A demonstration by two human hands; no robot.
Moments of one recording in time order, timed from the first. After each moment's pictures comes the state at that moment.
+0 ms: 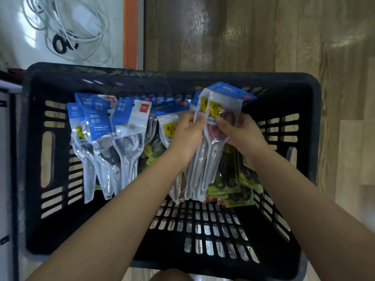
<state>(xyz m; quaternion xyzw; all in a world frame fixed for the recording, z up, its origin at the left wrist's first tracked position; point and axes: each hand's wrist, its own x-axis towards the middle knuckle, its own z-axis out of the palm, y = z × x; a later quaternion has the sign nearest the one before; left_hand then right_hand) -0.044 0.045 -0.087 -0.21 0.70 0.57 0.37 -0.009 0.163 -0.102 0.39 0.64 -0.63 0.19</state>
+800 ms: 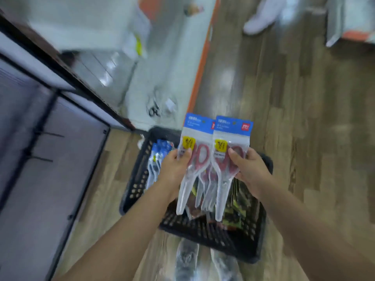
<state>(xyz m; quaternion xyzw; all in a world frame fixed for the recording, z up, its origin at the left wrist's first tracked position) -0.028 -0.052 0.171 -0.28 0.70 0.62 0.23 -0.018 0.124 0.162 0.35 0.62 -0.68 0.18</state>
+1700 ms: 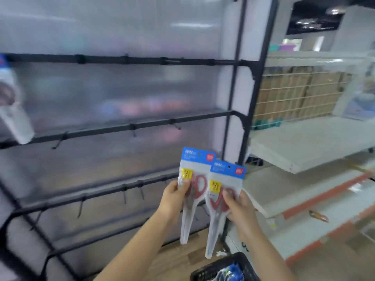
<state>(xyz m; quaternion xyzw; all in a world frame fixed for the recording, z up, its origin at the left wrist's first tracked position) 0.192 -0.202 0.632 -0.34 0.55 0.71 -0.28 0.075 -0.072 0.610 -0.21 0.62 -0.71 0.26</state>
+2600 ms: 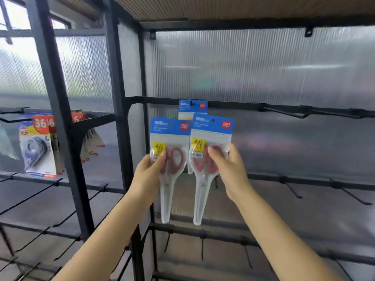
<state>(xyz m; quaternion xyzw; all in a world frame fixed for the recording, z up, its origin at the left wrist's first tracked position) 0.545 -0.449 0.773 -0.35 0.48 0.53 -0.60 0.369 -0.416 0.794 -0.51 0.42 -0.67 0.33</state>
